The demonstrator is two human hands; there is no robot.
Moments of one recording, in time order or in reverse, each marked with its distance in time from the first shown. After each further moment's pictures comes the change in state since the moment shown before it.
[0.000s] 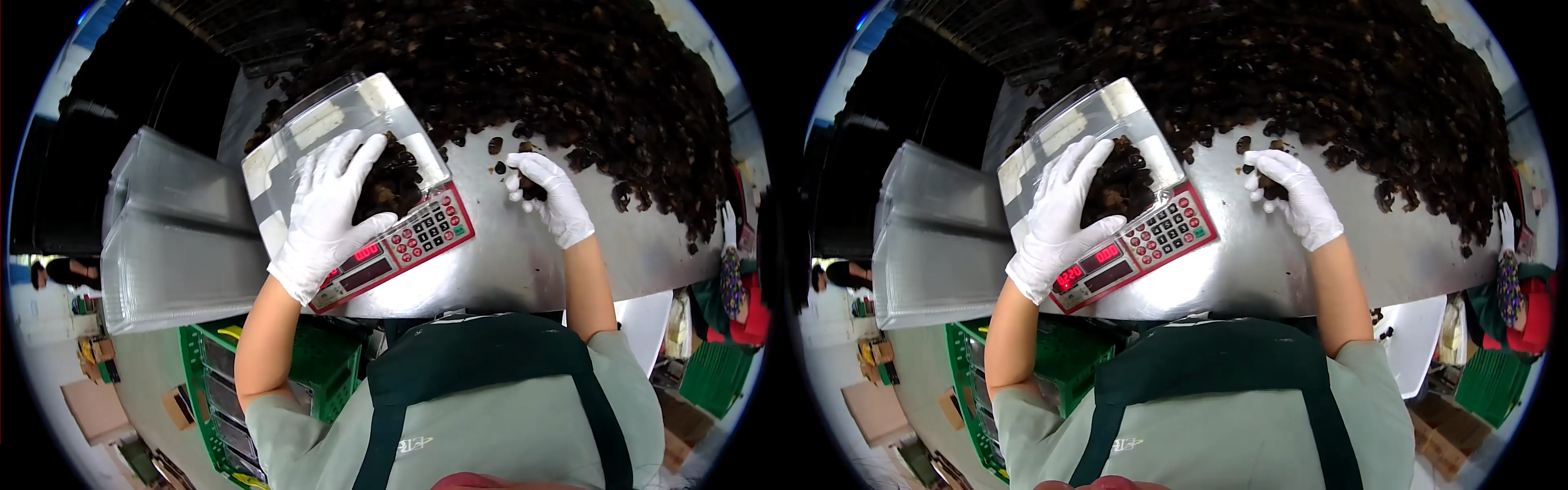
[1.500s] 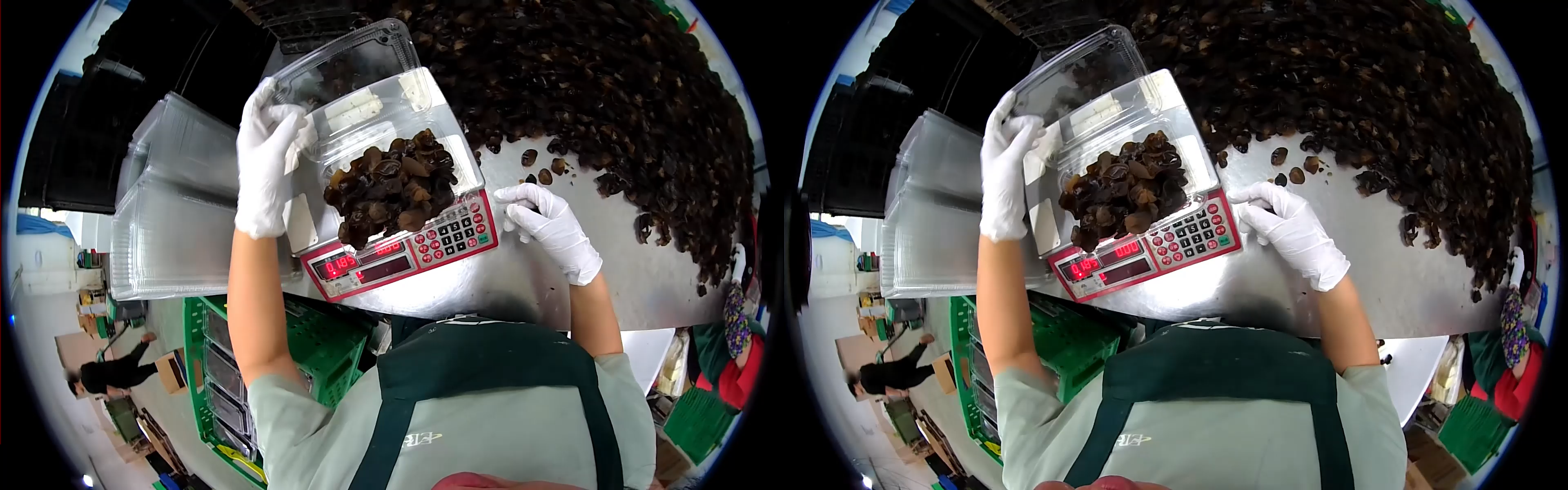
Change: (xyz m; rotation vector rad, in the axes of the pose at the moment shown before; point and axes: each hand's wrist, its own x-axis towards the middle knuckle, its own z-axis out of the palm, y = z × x) left_hand 0.014 -0.079 -0.030 -0.945 0.626 -0.450; right_hand -0.013 -0.002 0.048 -0.354 -0.177 0.031
